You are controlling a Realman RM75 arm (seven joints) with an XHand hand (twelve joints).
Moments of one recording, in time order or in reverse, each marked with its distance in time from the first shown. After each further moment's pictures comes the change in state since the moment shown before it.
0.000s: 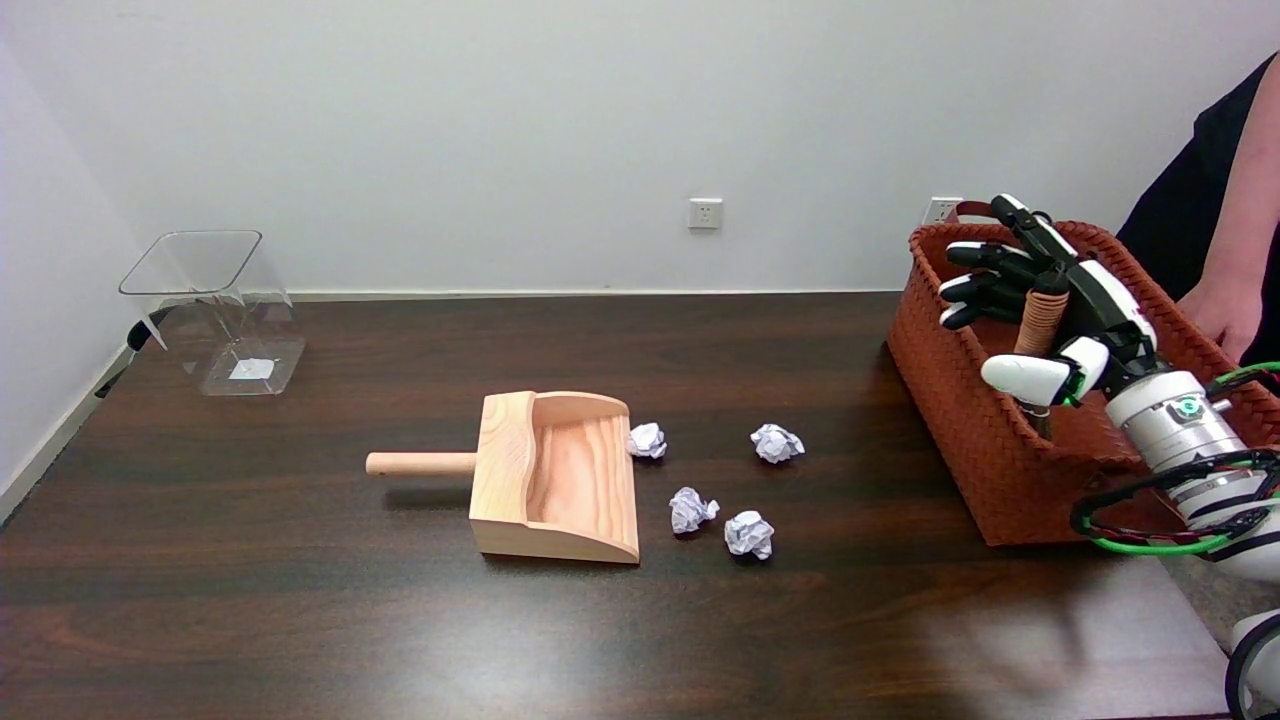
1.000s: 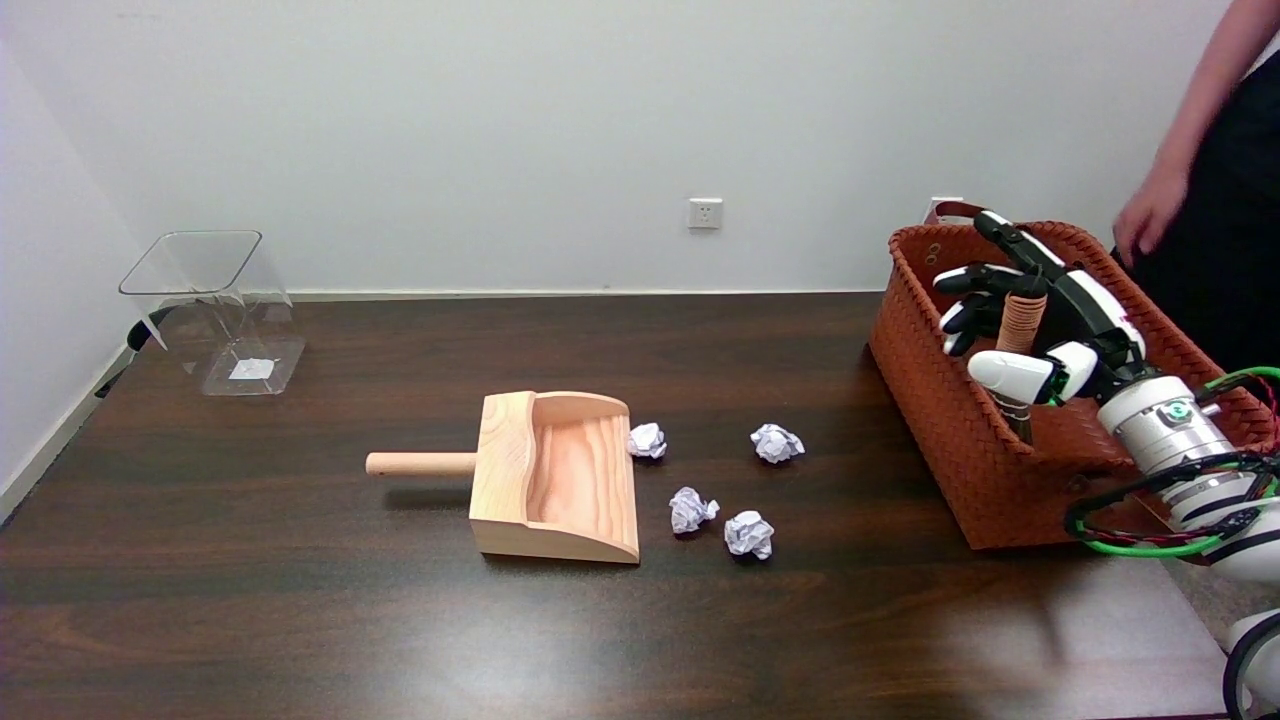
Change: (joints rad) arm 0.003 0.001 -0.009 -0.001 0.001 -0.041 0.000
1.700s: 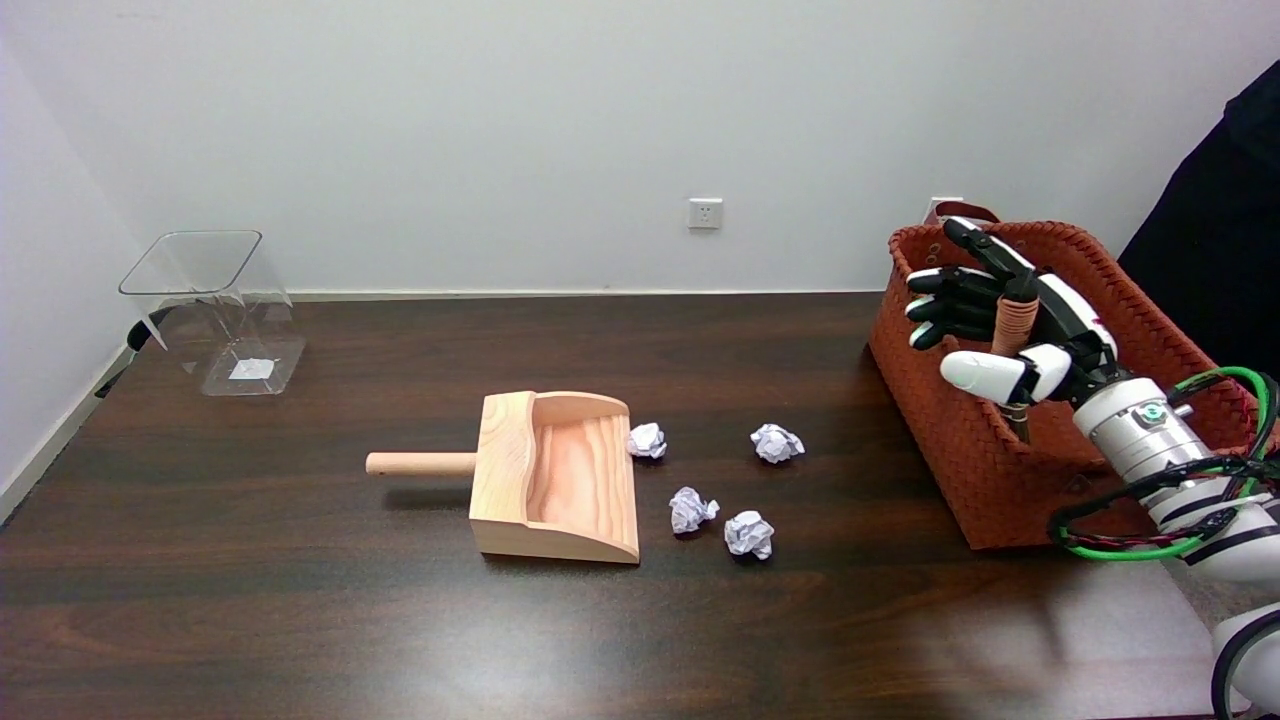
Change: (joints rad) arm 0.006 0.003 -0.039 -0.045 0.006 -0.025 -0.001
